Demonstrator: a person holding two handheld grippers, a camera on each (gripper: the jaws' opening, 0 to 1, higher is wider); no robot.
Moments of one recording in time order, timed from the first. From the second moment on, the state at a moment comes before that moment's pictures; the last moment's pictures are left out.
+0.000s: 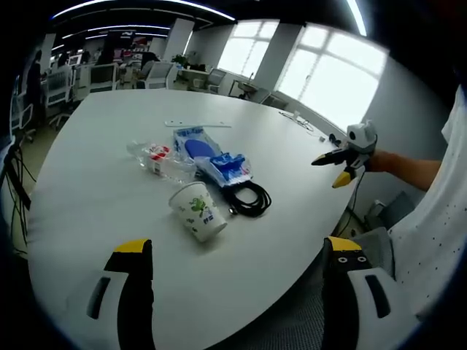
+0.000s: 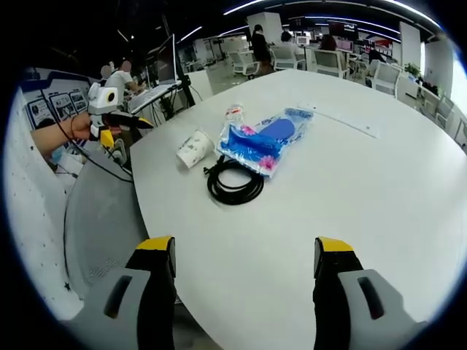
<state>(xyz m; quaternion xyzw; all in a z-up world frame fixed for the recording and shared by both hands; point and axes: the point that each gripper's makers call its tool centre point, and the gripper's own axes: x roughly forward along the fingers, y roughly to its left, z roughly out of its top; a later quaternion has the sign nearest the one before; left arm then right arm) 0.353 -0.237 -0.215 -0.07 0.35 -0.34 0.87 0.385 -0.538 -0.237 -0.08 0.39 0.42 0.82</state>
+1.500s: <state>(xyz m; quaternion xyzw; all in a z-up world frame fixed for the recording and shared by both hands) 0.375 -0.230 -0.206 -0.06 0.34 -0.34 0.88 0.416 -0.523 -0.229 -0.08 0.37 0.42 0.82</state>
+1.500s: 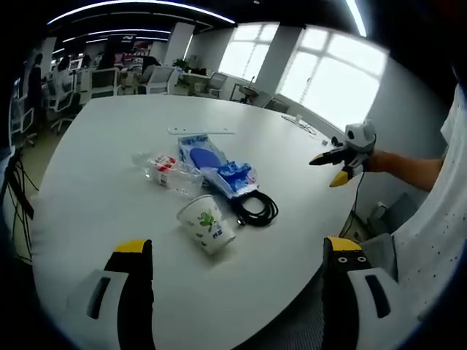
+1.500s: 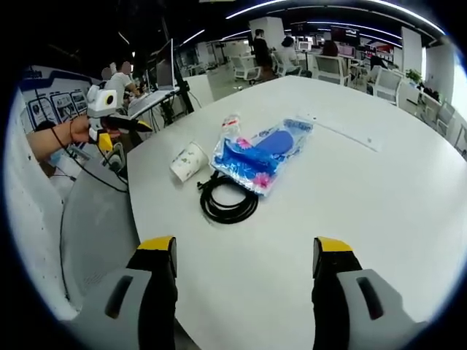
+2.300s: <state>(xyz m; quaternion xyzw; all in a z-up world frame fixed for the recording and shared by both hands) 0.397 -0.231 -0.197 -0.06 0.32 -0.34 0.88 0.446 -0.507 -0.225 -0.08 0.36 0.42 0.83</state>
